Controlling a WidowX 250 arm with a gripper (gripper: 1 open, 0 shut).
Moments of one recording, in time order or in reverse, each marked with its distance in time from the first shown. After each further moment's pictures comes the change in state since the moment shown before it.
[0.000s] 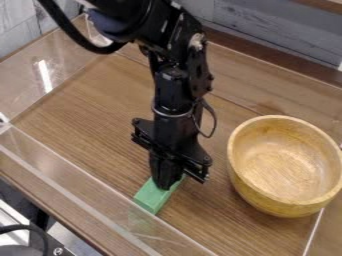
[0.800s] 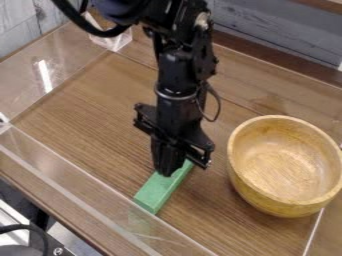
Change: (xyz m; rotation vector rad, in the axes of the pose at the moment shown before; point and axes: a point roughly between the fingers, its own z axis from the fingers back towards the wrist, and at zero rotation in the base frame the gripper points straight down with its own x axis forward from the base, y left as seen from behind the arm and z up) arm 0.006 0.005 0.017 0.008 -0.001 -0.020
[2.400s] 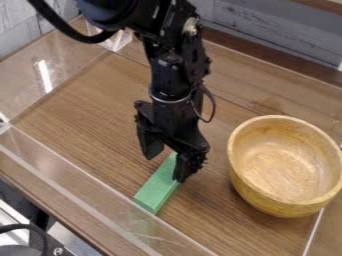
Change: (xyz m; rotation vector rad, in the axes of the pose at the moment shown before) arm 0.006 0.007 -0.003 0.017 -0.106 -0.048
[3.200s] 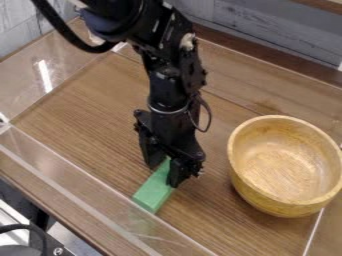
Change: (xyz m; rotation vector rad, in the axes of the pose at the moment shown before) arm 0.000 0.003 -0.015 -0.002 0.001 -0.007
